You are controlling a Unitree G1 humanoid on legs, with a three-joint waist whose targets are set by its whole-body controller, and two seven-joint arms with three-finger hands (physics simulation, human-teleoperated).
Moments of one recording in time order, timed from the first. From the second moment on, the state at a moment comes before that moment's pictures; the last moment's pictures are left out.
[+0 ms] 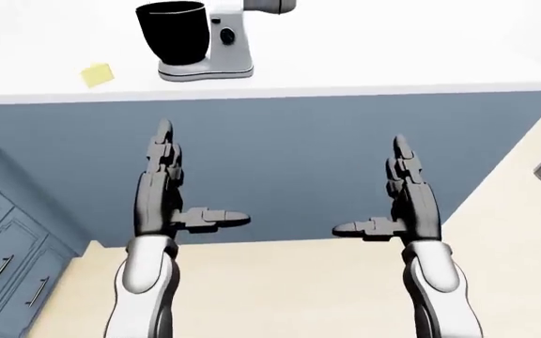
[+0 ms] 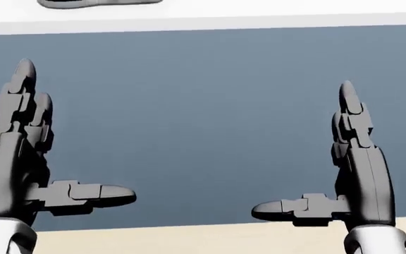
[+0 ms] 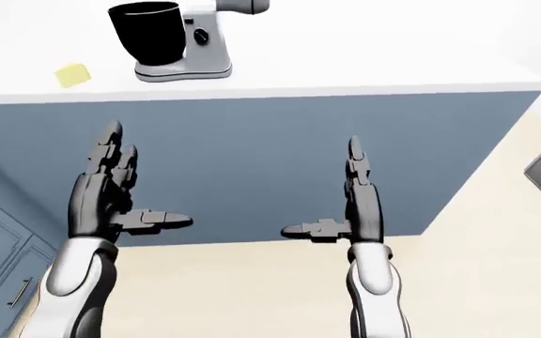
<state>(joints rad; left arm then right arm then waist) -0.13 0.05 0.07 -0.58 0.03 0.53 0.01 -0.05 -0.05 -0.09 -0.45 -0.12 0.37 0.03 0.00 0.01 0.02</state>
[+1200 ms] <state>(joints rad) -0.10 0.05 0.07 -0.60 0.03 0.51 -0.01 -0.05 -0.04 -0.08 -0.41 -0.15 0.35 0.01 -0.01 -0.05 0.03</state>
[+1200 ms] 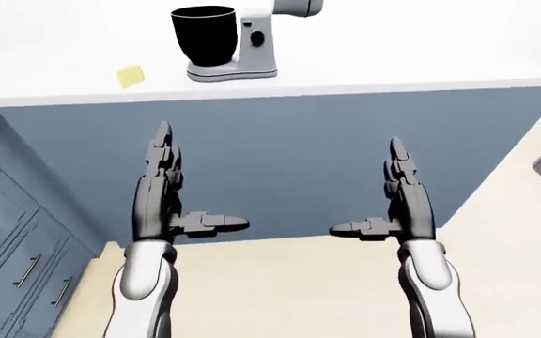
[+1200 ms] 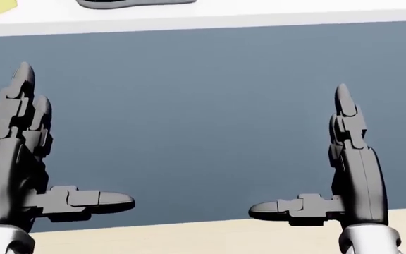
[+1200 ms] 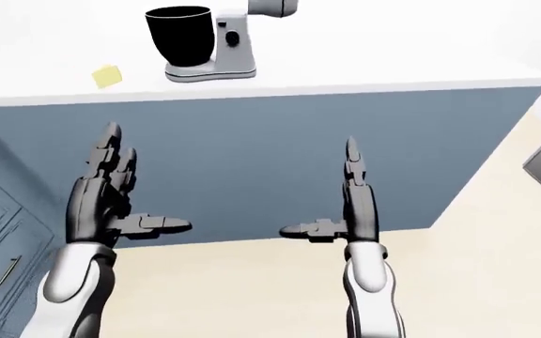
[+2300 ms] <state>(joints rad) -0.11 0.05 0.08 -0.64 0.05 0.53 0.00 -0.09 -0.04 -0.05 -0.42 -0.15 0.35 0.02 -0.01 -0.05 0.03</state>
